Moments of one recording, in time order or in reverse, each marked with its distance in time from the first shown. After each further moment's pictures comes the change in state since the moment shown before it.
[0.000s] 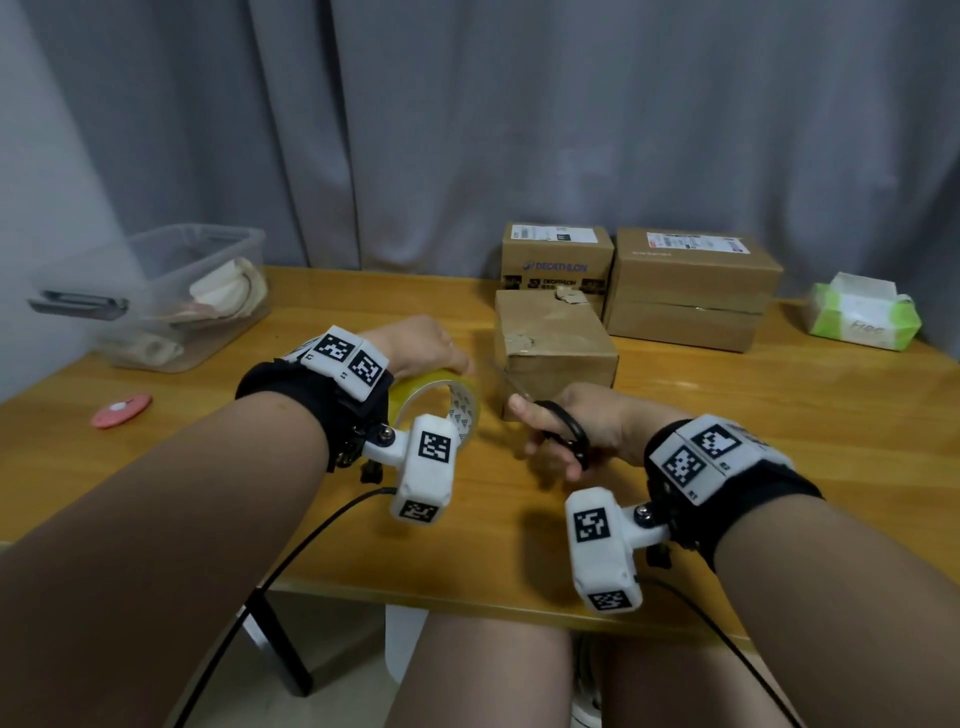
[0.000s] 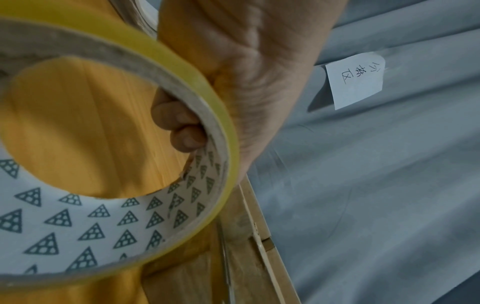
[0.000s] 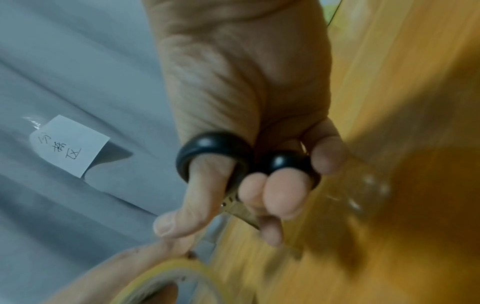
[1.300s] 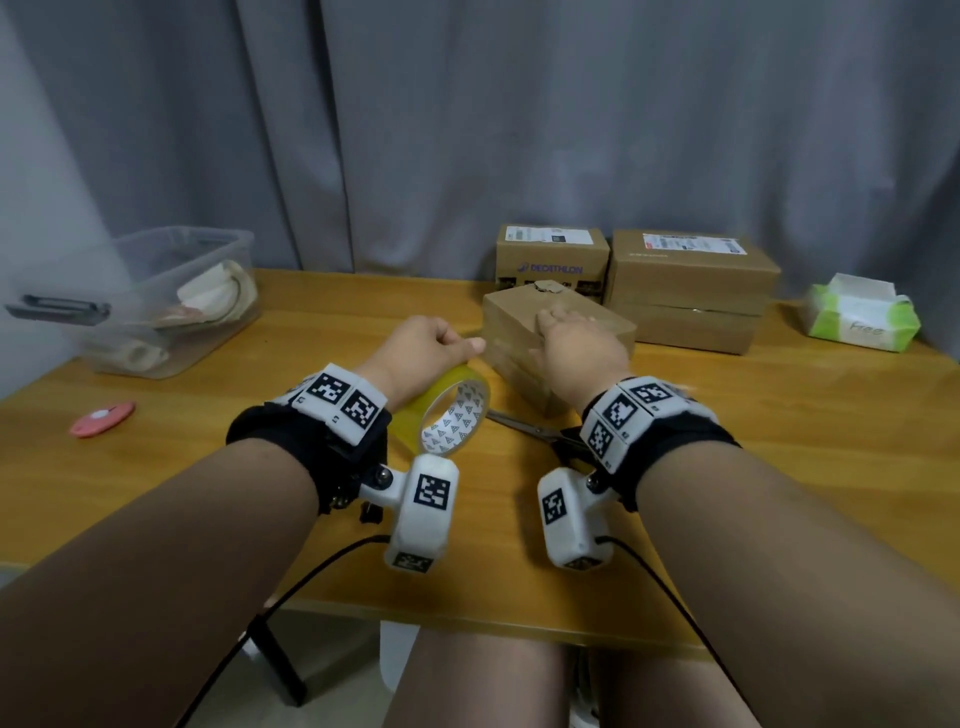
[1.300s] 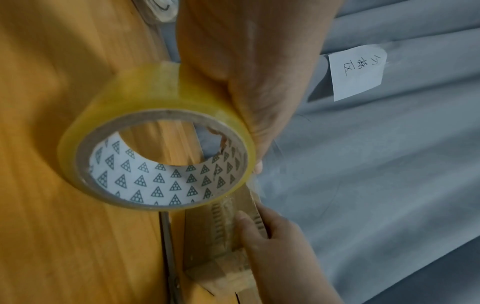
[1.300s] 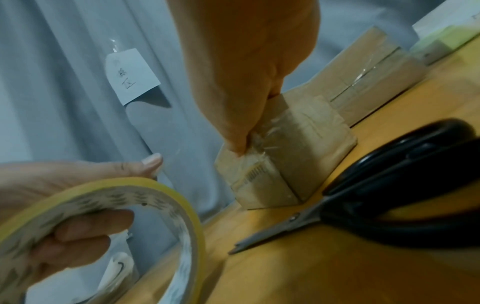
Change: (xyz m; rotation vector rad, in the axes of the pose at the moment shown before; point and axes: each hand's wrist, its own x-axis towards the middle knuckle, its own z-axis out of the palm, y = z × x) left_hand -0.003 -0.001 0.025 -0.217 0.274 0.202; right_hand 0.068 -0.011 -0.031 -0.834 0.650 -0.100
